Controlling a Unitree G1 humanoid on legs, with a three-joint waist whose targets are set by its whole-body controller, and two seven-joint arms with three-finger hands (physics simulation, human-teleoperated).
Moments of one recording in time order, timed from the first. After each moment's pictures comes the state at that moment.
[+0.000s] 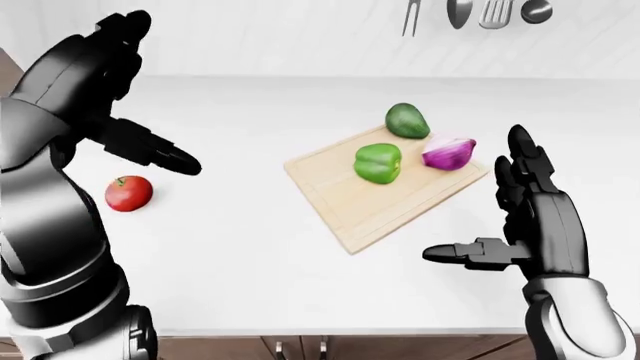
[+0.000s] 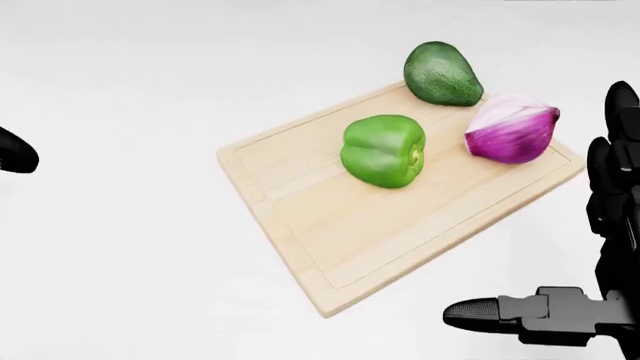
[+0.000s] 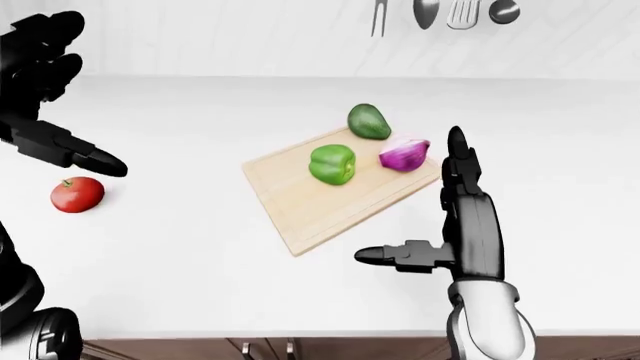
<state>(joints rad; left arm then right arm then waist) -0.82 0.55 0.25 -0.39 0.61 0.94 -0.92 -0.05 -0.08 -0.18 -0.97 -0.24 0.85 0.19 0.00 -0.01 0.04</state>
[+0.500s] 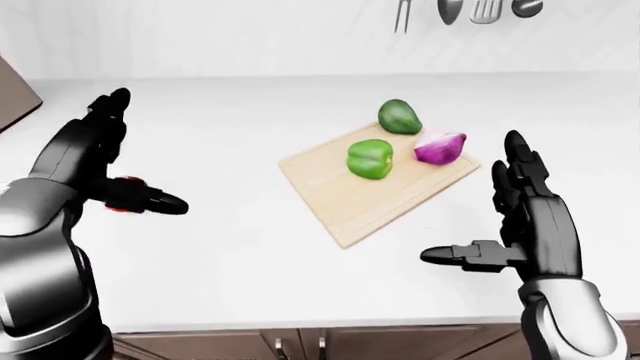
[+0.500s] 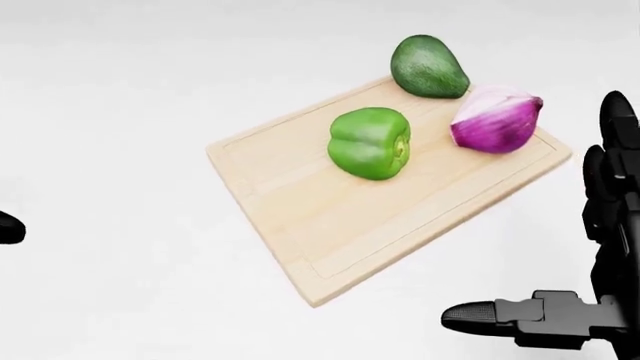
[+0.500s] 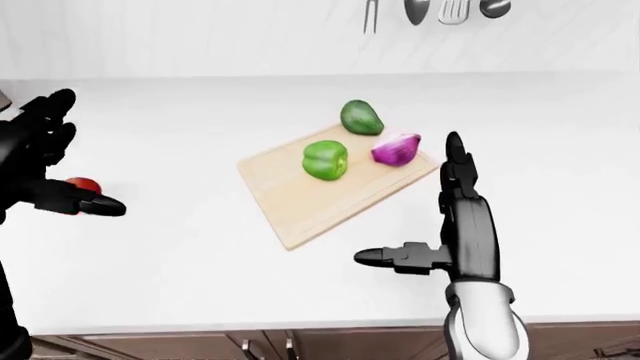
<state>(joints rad) -0.50 0.55 0.38 -0.36 0.36 0.86 -0.65 -0.02 -0.07 -0.18 -0.94 -0.24 0.81 0.18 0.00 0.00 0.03</state>
